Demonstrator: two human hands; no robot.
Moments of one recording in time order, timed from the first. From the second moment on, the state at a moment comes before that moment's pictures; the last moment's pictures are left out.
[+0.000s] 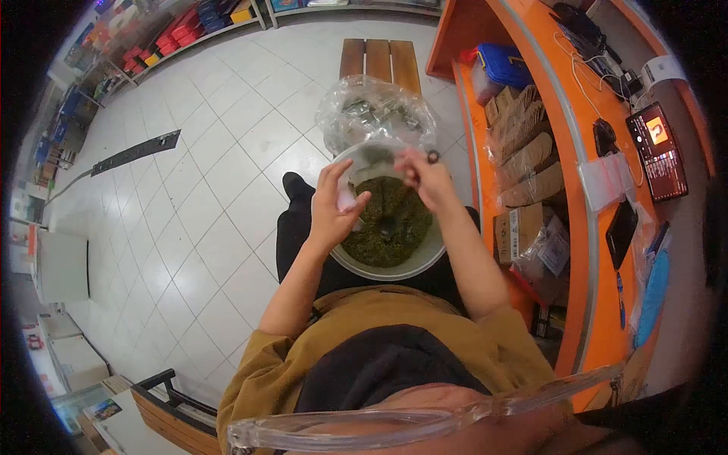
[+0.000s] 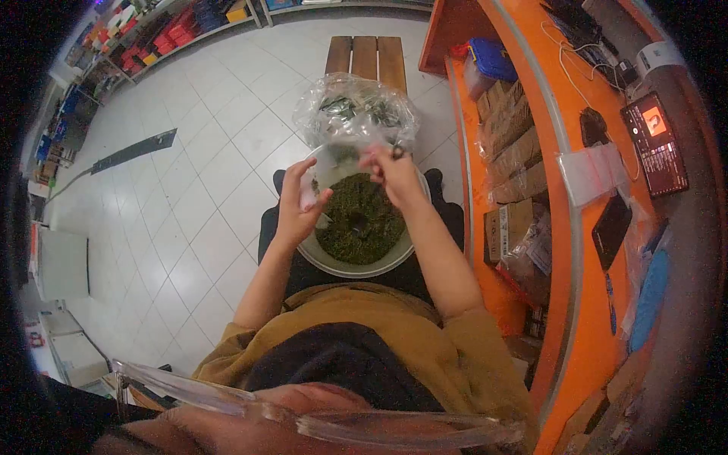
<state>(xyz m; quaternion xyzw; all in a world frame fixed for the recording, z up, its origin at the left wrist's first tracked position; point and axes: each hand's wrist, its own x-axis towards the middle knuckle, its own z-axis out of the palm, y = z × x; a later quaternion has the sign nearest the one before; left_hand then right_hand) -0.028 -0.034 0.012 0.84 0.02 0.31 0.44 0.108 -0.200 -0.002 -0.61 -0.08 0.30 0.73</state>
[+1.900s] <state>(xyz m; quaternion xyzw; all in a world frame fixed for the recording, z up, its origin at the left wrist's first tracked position) -0.042 -0.051 0.008 0.92 0.00 0.26 0.28 0.037 -0.203 0.002 -0.79 -0.36 0.07 0.49</state>
